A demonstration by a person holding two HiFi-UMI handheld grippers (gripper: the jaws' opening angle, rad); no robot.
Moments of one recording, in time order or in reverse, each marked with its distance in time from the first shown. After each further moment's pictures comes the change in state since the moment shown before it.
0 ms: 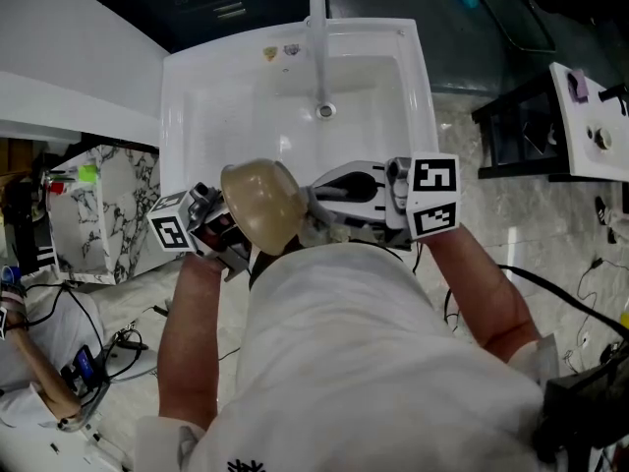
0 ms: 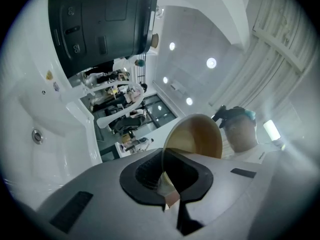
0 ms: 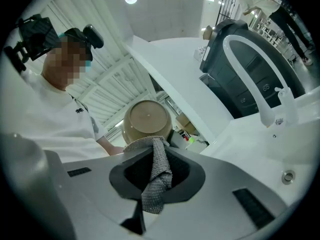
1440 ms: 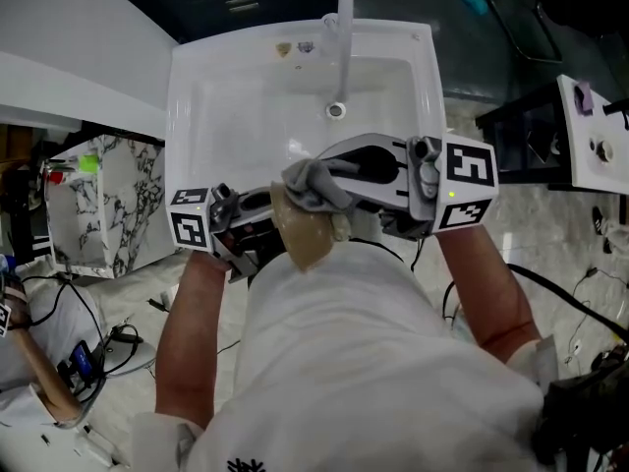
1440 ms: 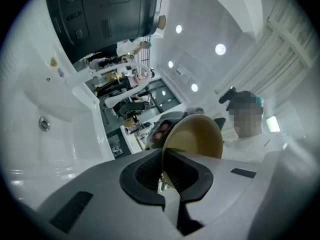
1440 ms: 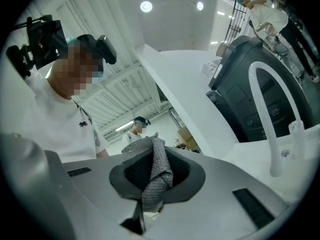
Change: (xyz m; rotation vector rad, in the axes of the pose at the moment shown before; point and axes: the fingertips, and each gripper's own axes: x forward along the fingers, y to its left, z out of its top) left arm -0.009 0.012 -0.037 -0.042 0.196 0.037; right arm 0.017 0.008 0.073 -0.117 -0.111 0.011
